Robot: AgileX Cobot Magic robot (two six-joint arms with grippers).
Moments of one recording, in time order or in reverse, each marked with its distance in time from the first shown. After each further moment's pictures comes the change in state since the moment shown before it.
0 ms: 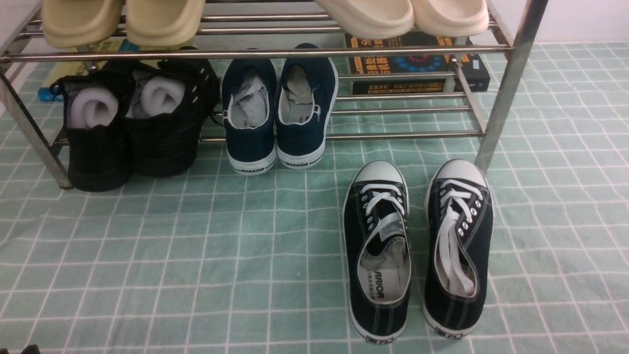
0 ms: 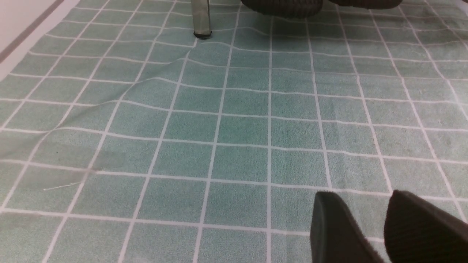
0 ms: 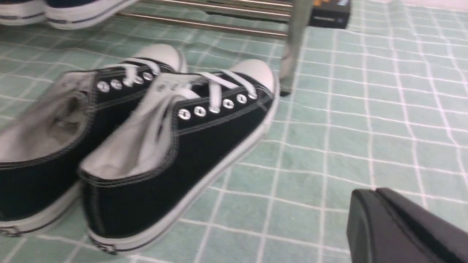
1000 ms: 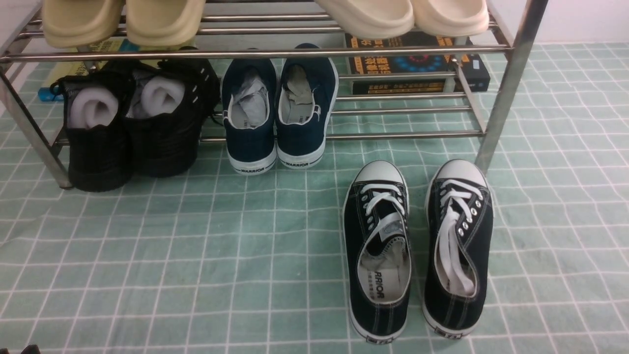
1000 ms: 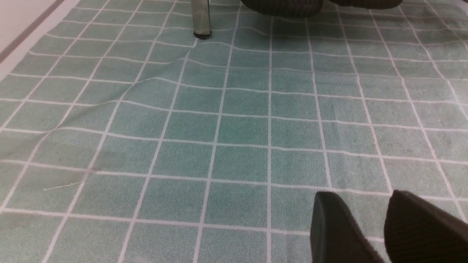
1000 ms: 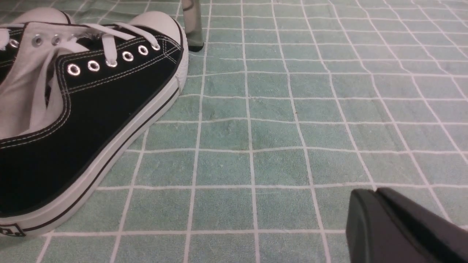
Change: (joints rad) right arm -0.194 -0.205 0.090 0.024 0.164 -0.011; left arm 0.000 0.000 0.000 0.000 0.000 0.000
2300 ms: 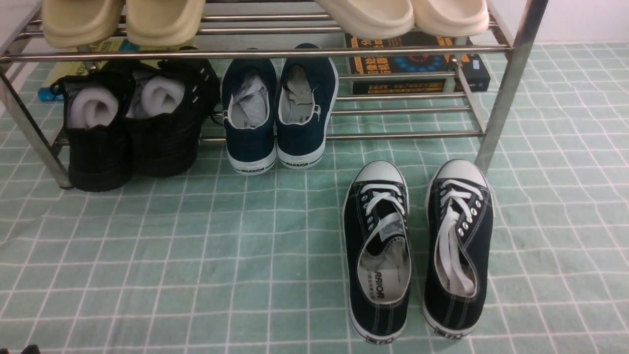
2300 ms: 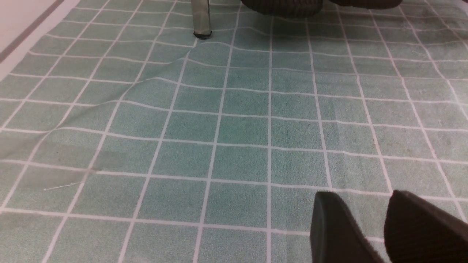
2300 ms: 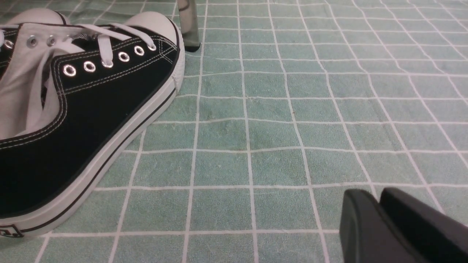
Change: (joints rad) right arm 0.000 0.000 0.000 -0.001 0.000 0.000; left arm 0.000 0.000 0.000 0.000 0.000 0.000
